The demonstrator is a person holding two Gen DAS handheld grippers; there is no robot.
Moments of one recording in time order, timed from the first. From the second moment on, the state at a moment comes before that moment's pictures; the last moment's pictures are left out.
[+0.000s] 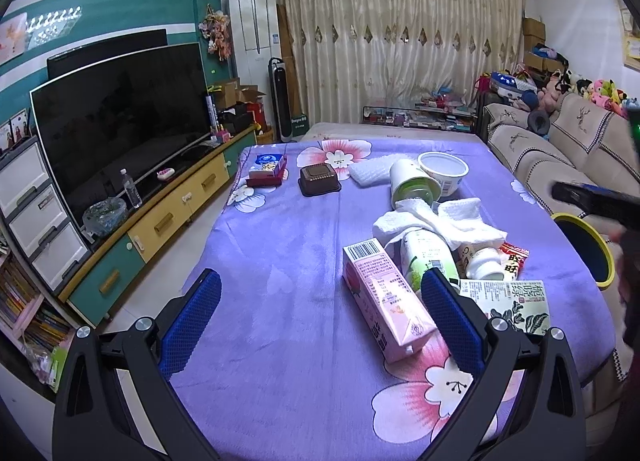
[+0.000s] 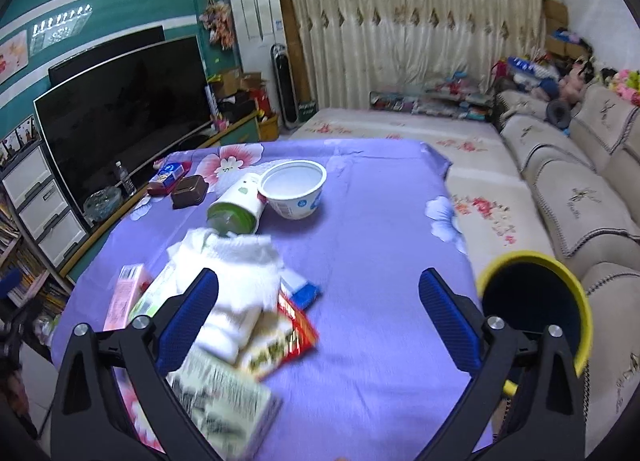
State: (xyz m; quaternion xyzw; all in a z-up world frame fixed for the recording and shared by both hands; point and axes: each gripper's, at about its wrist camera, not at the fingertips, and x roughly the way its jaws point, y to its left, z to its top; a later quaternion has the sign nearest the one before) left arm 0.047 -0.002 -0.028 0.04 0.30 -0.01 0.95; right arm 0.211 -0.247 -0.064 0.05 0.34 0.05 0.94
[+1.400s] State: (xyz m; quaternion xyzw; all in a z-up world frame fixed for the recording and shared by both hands) left arm 0.100 -0.035 -0.042 0.05 0.32 -0.05 0.94; right arm 0.309 -0.385 -0.064 0.16 0.39 -0.02 0.91
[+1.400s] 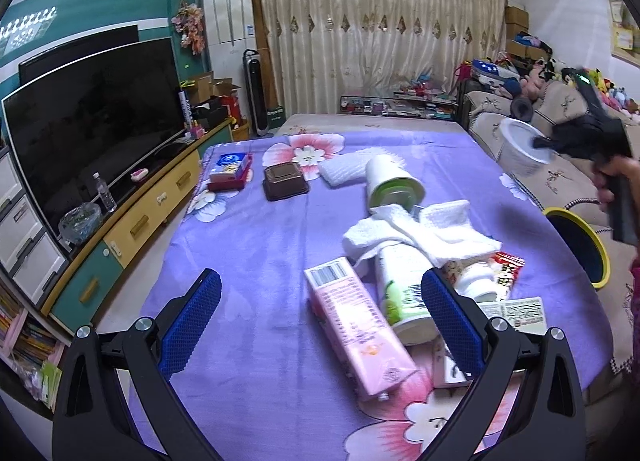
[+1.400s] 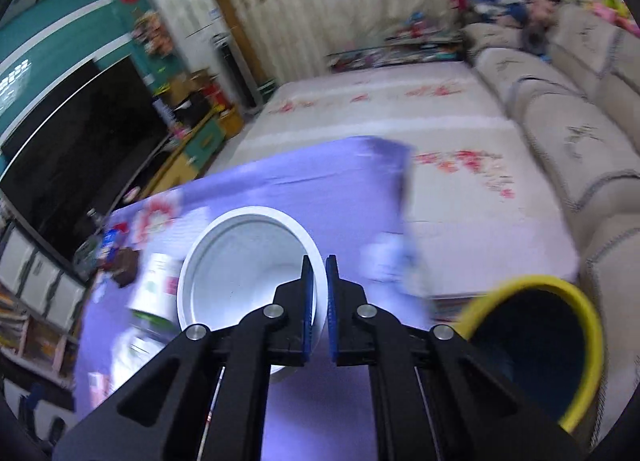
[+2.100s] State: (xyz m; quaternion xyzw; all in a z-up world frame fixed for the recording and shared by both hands) left arm 0.104 -0.067 -0.061 0.08 0.36 -0.05 0.93; right arm 0.253 -0.527 -0.225 0.16 0.51 -0.22 0.82
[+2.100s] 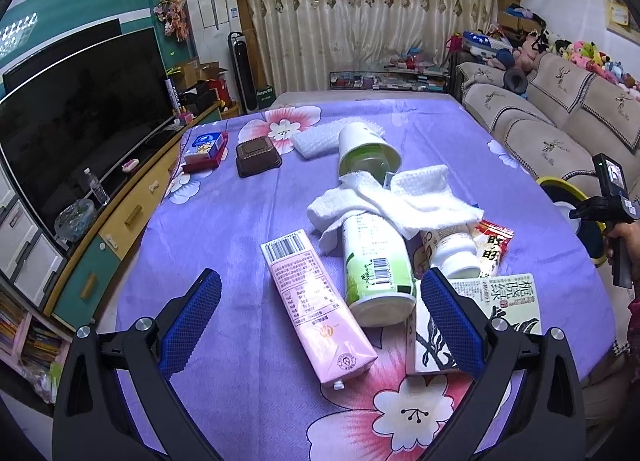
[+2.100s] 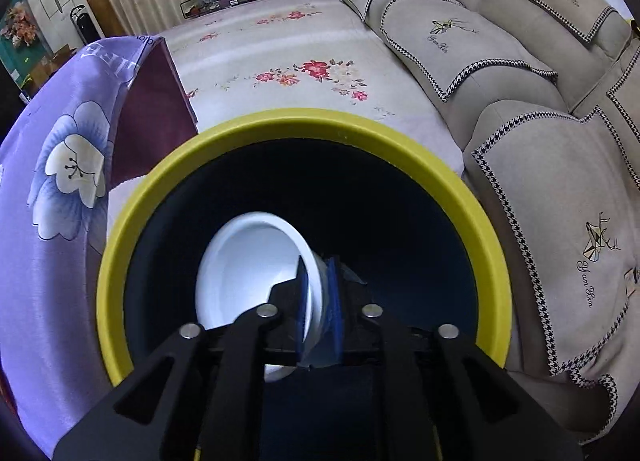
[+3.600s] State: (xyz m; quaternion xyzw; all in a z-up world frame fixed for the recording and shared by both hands) left arm 0.177 -0.022 -0.120 0.10 0.45 -0.08 0.88; right arm 0.239 -0.474 -0.174 0.12 0.47 -0.15 0.86
